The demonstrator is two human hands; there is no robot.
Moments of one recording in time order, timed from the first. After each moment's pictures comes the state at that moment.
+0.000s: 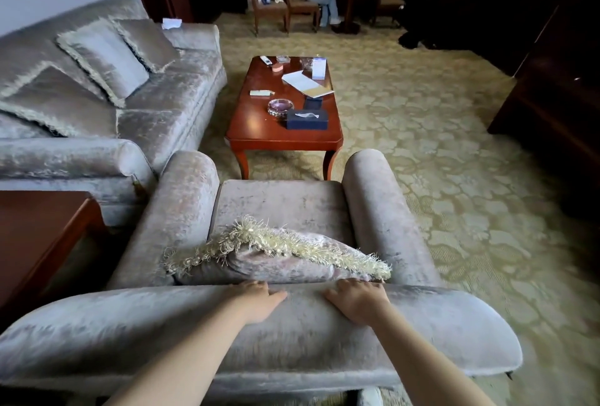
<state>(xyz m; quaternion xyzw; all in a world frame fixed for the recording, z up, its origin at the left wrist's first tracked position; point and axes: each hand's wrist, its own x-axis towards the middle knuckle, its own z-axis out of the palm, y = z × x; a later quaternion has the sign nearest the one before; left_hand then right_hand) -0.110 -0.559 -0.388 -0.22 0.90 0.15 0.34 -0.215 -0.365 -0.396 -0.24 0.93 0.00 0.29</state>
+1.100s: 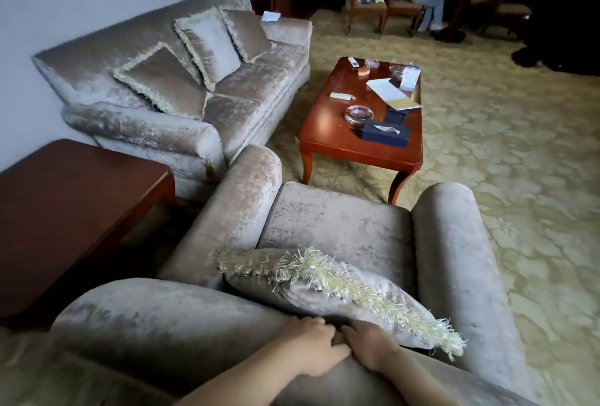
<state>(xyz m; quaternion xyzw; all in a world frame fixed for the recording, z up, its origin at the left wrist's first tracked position) -0.129 -0.557 -0.396 -0.18 0.92 0.21 0.28 -0.237 -0.448 -0.433 -0.31 0.86 -0.09 0.39</state>
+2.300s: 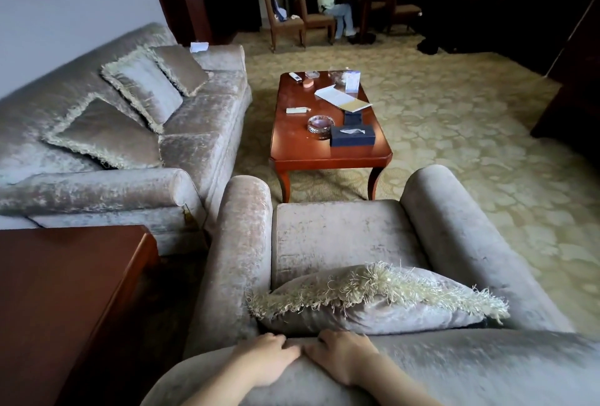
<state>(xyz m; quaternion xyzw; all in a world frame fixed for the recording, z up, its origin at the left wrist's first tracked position) -0.039 -0.776 -0.425 -0.17 0.91 0.15 0.35 -0.118 -0.614 -0.406 -0.30 0.88 -0.09 0.36</state>
